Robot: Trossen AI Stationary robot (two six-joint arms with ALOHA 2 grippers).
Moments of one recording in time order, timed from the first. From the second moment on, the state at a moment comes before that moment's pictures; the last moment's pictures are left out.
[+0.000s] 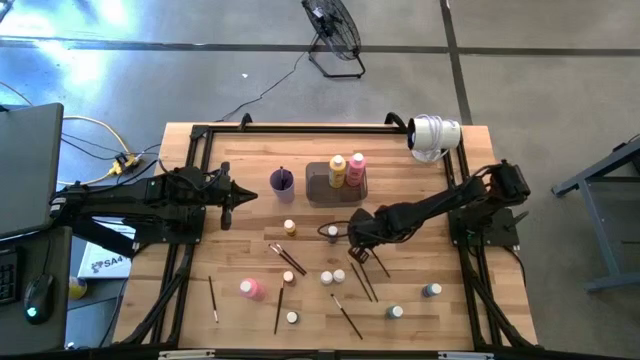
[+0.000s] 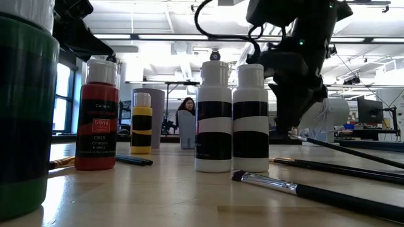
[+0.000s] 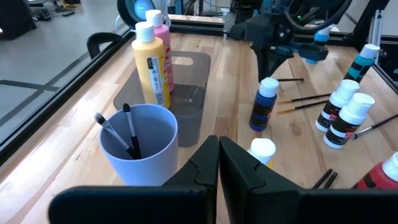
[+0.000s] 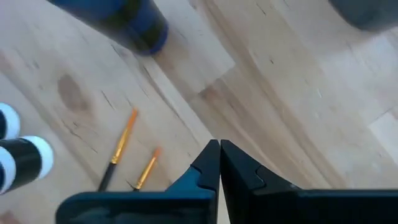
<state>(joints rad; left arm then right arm) 0.10 0.42 0.42 -0.29 -0.06 -0.04 0.20 1.71 1.03 -0.59 0.16 0.88</state>
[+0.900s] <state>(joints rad) 0.10 0.42 0.42 -0.28 -0.06 -0.06 0.19 1.47 1.03 -0.53 0.35 0.69</state>
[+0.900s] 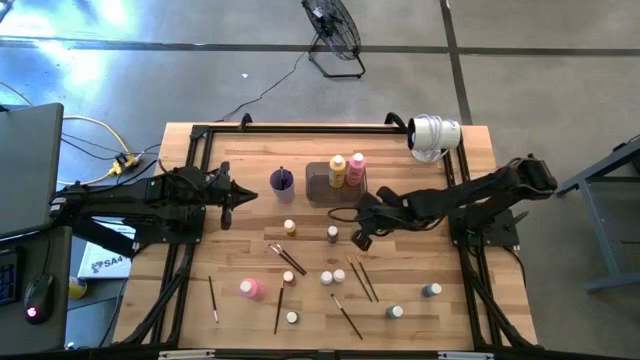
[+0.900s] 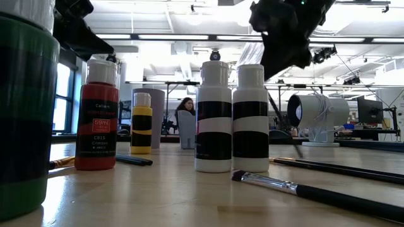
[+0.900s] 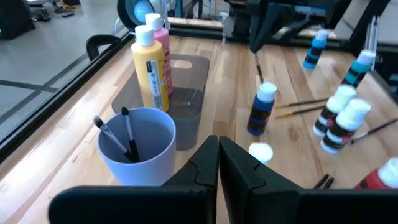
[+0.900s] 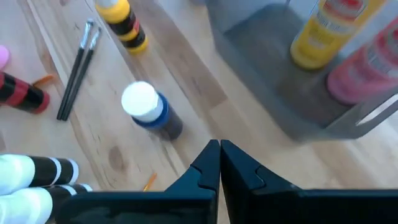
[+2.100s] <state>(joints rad) 0.10 0.91 0.45 0.35 0.00 -0.06 0.13 1.41 1.03 -0.55 0.19 0.57</state>
